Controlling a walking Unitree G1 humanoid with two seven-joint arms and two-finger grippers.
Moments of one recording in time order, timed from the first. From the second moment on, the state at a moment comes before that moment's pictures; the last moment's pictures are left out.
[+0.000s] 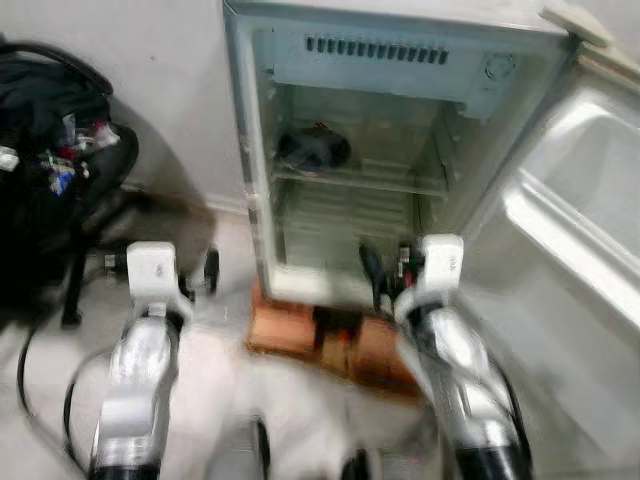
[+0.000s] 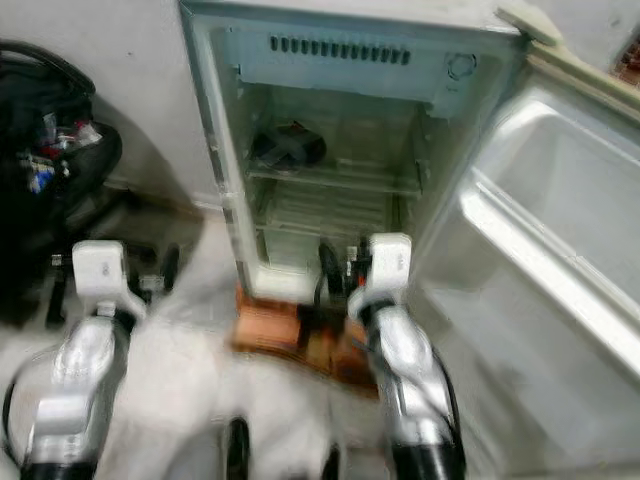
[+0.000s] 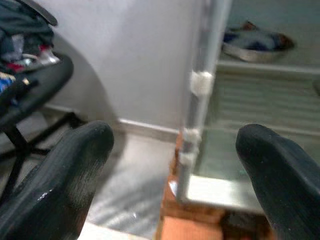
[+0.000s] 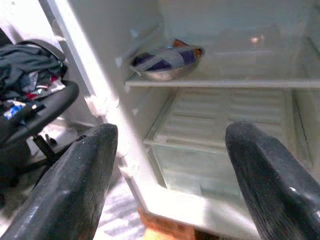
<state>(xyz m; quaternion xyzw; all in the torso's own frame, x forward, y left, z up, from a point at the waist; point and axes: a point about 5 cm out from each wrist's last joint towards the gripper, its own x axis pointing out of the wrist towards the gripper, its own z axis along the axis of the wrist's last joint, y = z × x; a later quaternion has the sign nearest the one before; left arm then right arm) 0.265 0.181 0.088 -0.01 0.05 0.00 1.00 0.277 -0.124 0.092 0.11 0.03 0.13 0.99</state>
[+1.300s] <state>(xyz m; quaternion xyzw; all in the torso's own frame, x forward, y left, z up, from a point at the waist) 0.264 0.182 0.085 0.02 0.06 -0.01 1.00 0.289 -0.158 0.086 0.03 0.02 -0.02 1.00</state>
